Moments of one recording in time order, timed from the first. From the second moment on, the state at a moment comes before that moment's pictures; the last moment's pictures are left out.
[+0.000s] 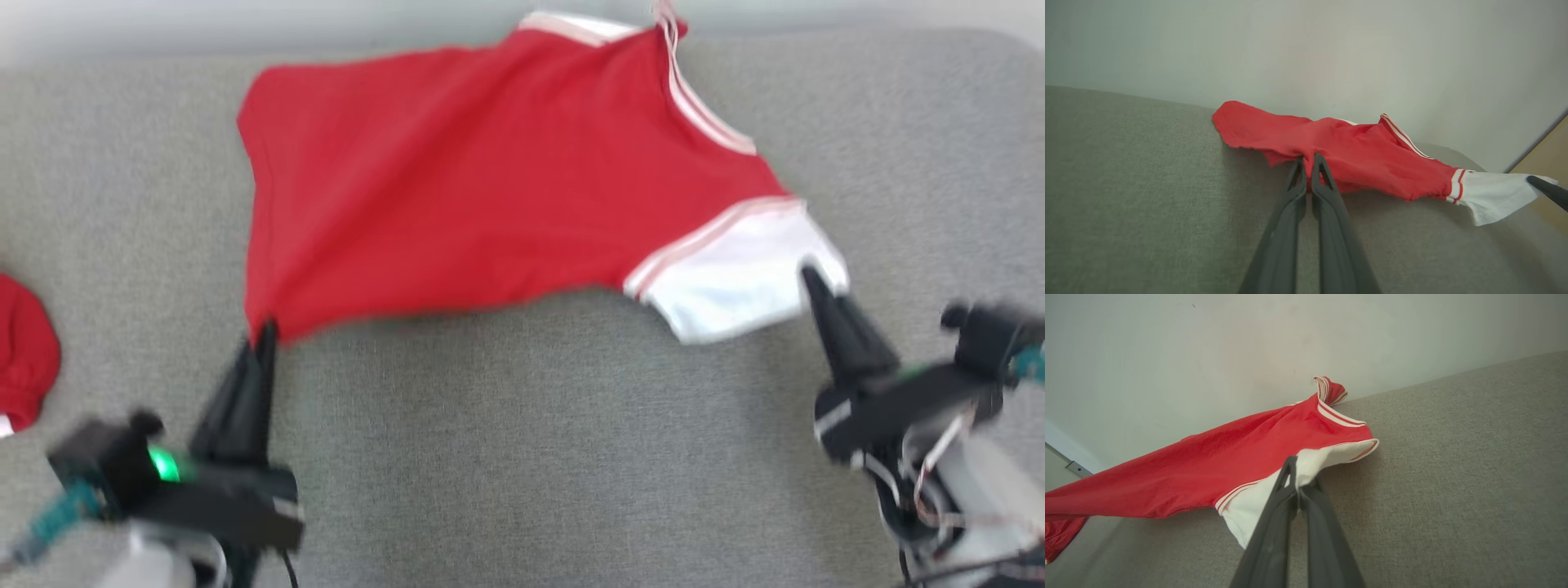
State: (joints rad) left arm -0.39 0.49 -0.48 -0.10 -0.75 0.19 -0.26; right arm -0.45 -0.49 0.54 0.20 0.85 0.13 -0.16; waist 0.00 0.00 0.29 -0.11
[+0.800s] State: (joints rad) left arm 0.08 0.30 -0.20 0.08 -0.51 0.08 -0.26; right arm 0.15 -0.51 0.48 -0.04 0.91 0.13 0.31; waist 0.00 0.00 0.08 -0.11
